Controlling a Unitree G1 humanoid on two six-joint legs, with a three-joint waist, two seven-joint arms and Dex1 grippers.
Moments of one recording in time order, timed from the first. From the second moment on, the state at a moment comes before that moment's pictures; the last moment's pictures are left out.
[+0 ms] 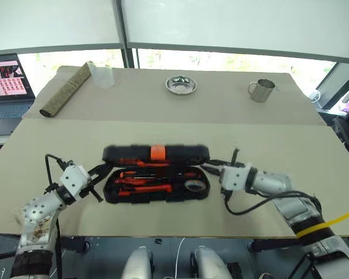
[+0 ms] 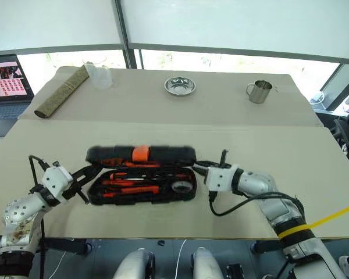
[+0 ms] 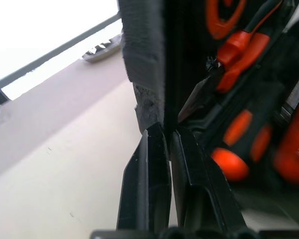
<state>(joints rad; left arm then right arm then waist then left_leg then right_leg) 0.01 0.63 0.24 0.22 -0.28 -0.44 -0.95 -0.30 -0.69 0.29 0.21 -0.20 -0.53 0.64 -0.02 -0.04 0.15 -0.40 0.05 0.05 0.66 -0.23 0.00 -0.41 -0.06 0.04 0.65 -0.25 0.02</state>
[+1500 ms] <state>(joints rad) -0.22 0.79 0.05 0.22 -0.31 0.20 -1.16 0.00 -0.79 0.37 -0.50 0.12 0.22 0.94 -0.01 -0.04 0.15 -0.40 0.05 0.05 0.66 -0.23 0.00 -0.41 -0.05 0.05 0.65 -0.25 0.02</state>
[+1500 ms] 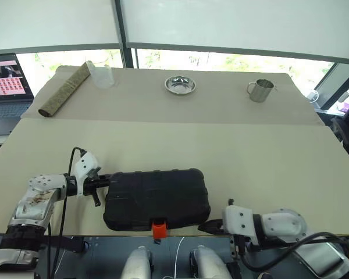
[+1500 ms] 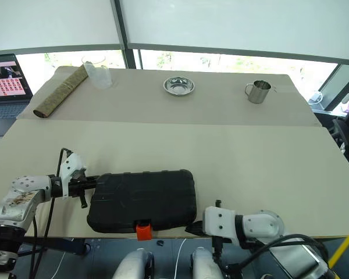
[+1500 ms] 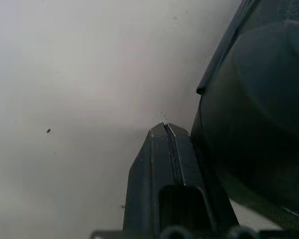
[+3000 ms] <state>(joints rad) -0.57 0.66 -0.19 0.07 -0.38 0.55 -1.09 -0.28 -0.54 0.25 -0.29 0.20 0.23 0.94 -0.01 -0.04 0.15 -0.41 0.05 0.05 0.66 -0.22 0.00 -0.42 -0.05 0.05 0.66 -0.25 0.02</state>
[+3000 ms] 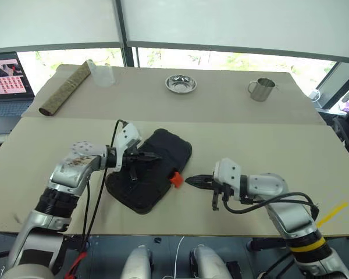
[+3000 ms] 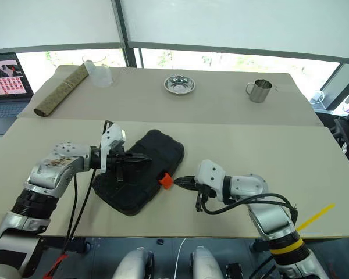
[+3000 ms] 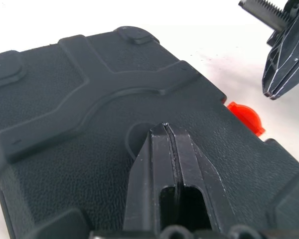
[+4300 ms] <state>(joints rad) -0.45 0.67 -0.16 -0.06 -0.37 0.62 -1.02 -0.34 -0.41 0.34 -0.09 0.06 0.18 0.89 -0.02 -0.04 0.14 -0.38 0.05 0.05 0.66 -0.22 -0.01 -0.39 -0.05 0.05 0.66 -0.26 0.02</state>
